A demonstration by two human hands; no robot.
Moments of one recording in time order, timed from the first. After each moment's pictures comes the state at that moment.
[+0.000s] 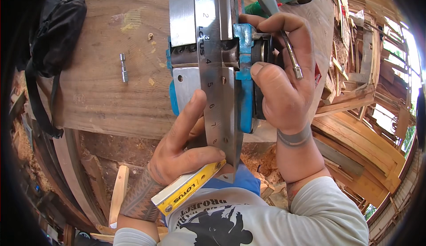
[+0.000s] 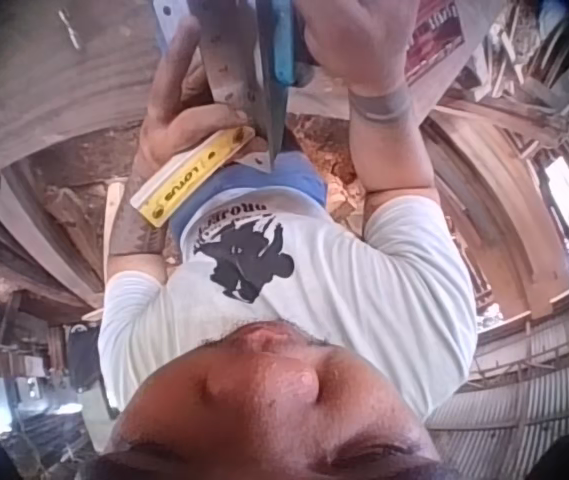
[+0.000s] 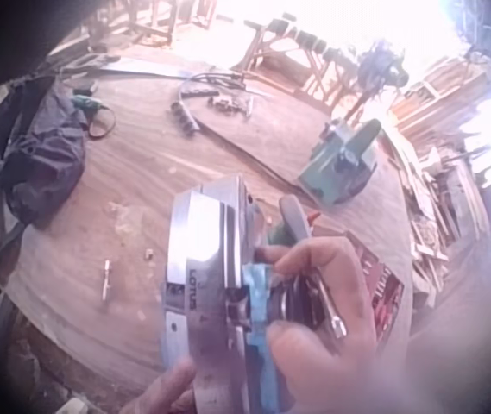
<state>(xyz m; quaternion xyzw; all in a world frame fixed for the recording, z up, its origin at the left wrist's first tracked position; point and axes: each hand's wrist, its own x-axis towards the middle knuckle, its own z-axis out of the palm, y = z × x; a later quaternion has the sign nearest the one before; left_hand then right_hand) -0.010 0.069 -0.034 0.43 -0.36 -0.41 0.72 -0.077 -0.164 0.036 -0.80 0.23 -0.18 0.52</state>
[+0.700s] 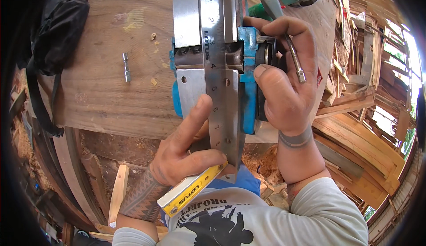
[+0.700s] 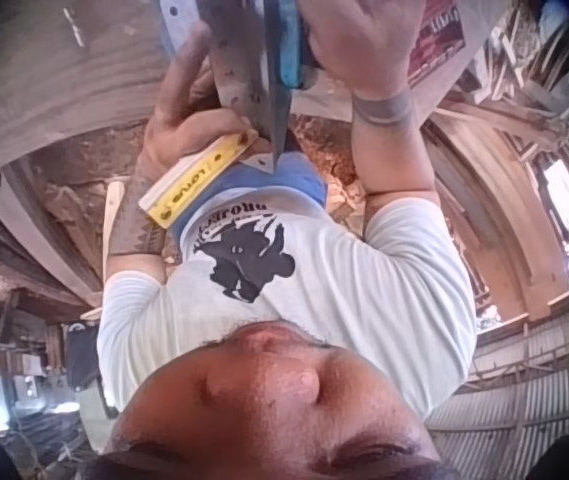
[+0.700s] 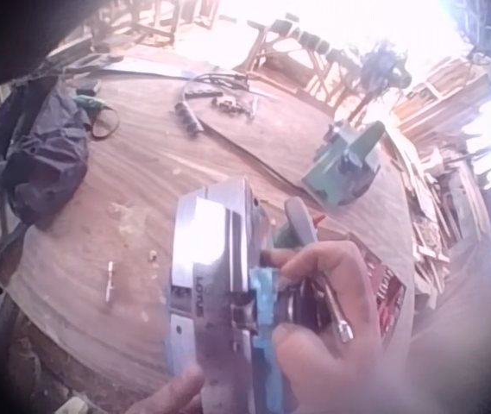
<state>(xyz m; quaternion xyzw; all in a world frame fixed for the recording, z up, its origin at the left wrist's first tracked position) -0.003 0.082 -0.033 0.35 -0.25 -0.57 0.69 -0.070 -0.157 0.034 -0.74 0.26 -0.24 0.57</state>
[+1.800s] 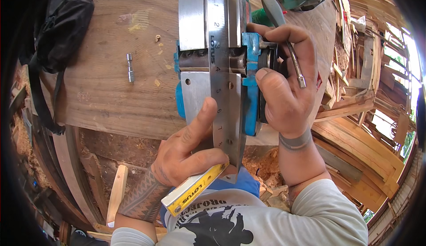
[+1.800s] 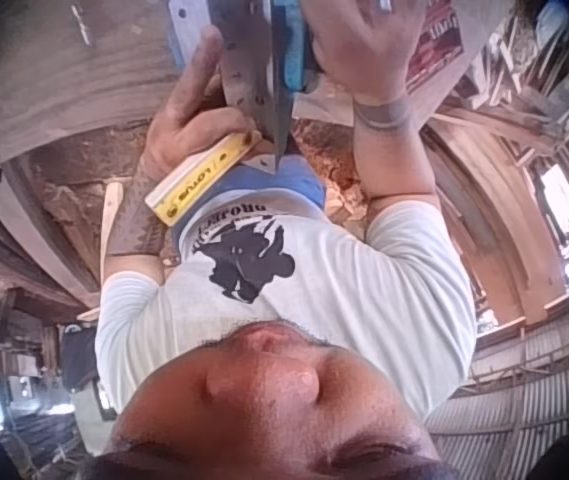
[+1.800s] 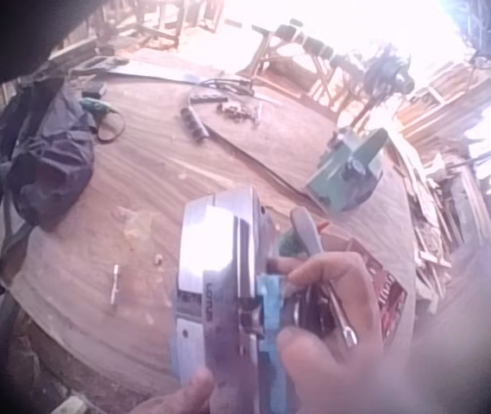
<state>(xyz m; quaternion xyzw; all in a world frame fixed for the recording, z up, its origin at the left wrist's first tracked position) -0.004 0.074 -0.028 0.46 -0.37 -0.44 0.67 -0.076 -0.164 0.035 -0.82 0.22 -0.19 0.49</state>
